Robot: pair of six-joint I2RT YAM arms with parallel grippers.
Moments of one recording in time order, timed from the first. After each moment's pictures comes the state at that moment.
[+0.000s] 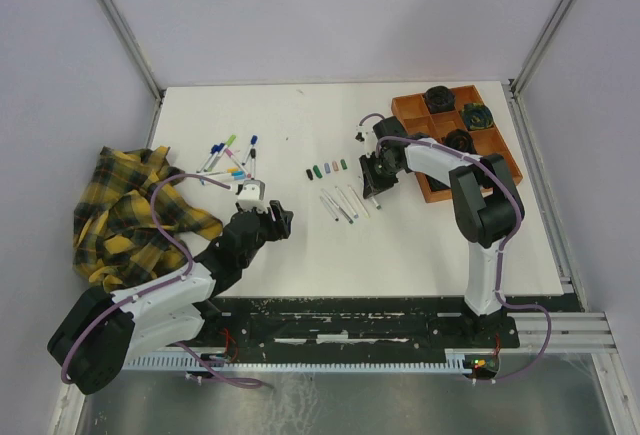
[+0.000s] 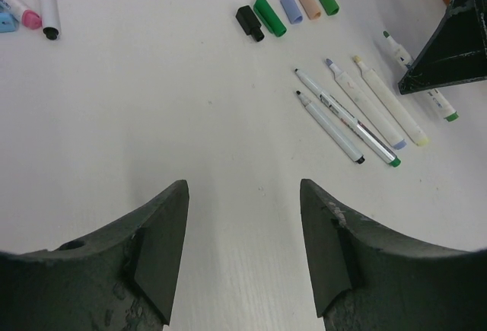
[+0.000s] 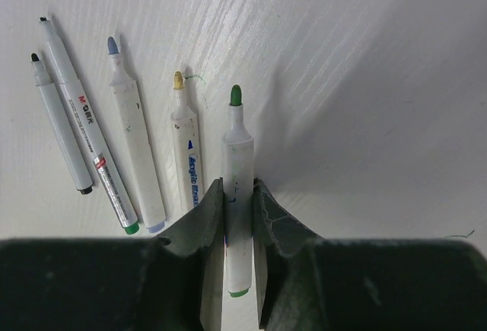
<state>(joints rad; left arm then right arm) -0.68 1.00 0.26 0.38 -0.34 -0.43 0.41 2.02 1.40 -0.54 -0.30 0.07</state>
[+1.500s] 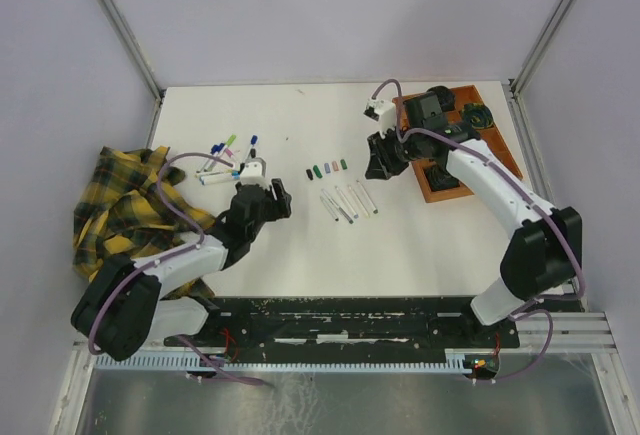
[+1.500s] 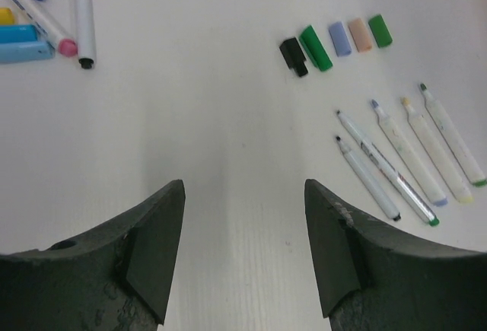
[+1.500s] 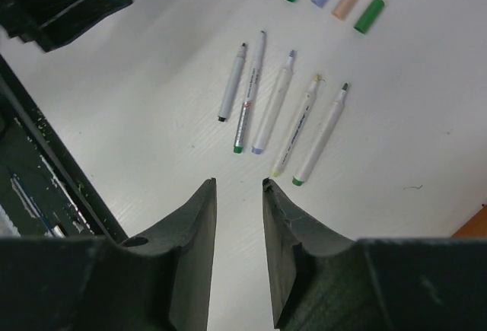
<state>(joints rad) -0.57 1.19 0.40 0.35 -0.31 -0.43 0.39 1.63 1.39 -0.67 -0.50 -0.14</state>
